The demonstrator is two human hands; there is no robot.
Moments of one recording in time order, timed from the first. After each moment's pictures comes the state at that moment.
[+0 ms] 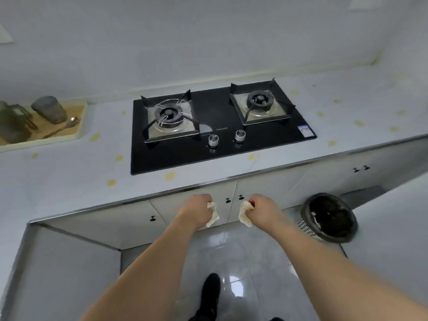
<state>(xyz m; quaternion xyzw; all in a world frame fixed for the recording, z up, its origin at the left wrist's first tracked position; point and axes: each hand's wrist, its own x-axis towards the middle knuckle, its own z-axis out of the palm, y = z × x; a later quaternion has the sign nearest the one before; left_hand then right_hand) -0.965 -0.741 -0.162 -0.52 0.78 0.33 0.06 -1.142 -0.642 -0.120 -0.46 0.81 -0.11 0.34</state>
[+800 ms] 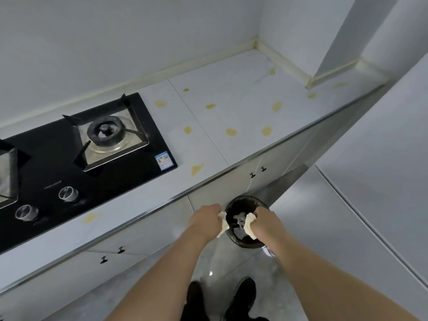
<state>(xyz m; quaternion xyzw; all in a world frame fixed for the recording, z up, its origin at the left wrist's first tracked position) -1.492 -0.659 -0.182 -0.40 0.83 0.36 0.14 -1.621 -0.535 -0.172 -0.24 0.90 -0.11 0.36</state>
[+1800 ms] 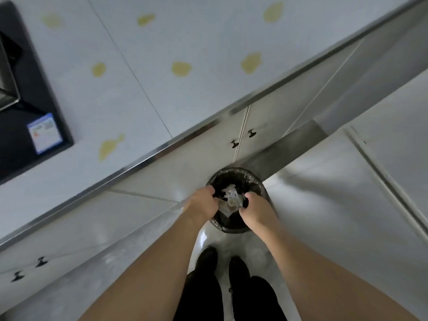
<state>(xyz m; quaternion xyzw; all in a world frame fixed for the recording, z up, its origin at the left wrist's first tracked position) -1.644 -0.657 -0.416 -0.45 0.79 0.36 0.22 -1.746 -0.535 -0.405 -0.23 0.86 -0.10 0.44</state>
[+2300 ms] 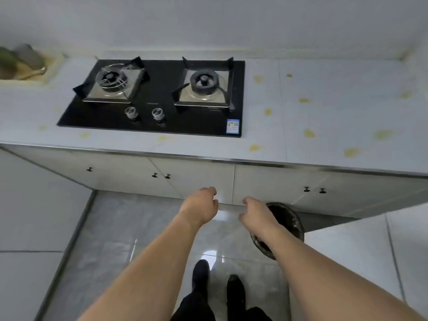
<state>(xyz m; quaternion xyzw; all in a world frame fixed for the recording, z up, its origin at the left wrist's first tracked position) -1.423 -0.595 -0.158 -0.65 0.69 0.31 0.08 -1.589 -0.560 -0.164 -0.56 0.72 0.00 0.41</state>
